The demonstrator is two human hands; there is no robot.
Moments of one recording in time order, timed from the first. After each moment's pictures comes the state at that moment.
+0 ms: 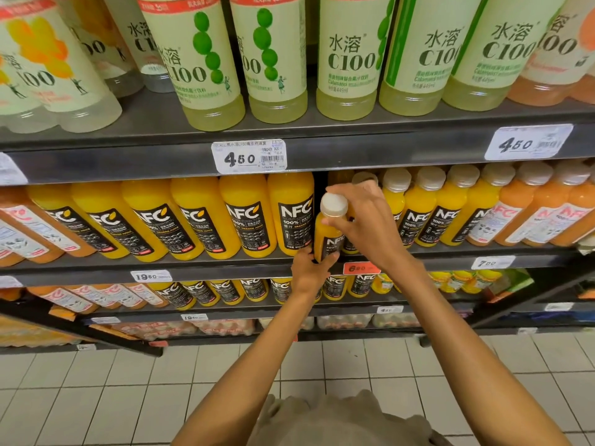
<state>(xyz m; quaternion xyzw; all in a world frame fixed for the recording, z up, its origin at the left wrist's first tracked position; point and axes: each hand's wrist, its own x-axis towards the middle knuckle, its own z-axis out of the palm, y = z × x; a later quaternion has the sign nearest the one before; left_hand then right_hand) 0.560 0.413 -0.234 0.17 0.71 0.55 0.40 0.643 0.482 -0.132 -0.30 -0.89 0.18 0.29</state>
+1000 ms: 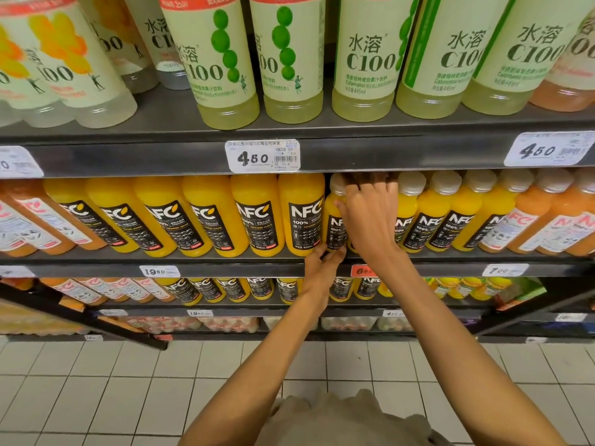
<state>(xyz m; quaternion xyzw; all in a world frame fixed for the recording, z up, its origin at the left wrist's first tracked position) 0.570 0.412 -0.221 0.13 0.65 0.59 0.45 0.615 0.483 -0.132 -0.39 -0.87 -0.13 0.26</state>
